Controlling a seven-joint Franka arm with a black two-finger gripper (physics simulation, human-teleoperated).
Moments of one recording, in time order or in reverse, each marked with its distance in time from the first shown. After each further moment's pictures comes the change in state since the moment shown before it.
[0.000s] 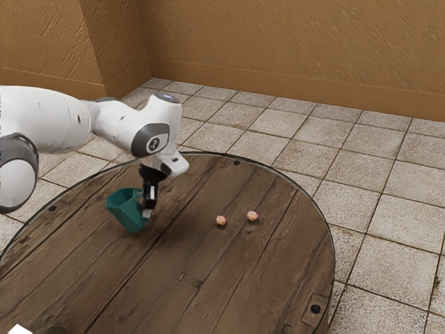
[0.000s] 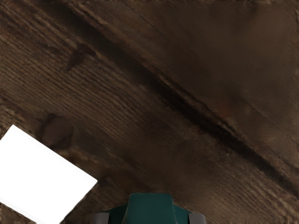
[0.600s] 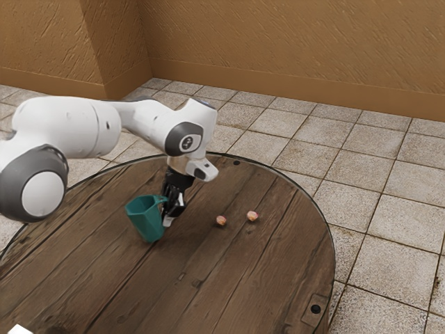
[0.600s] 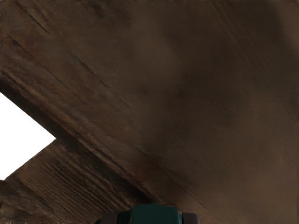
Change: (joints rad) arm -0.010 0.167 -0.117 0.252 0.008 -0.284 -0.268
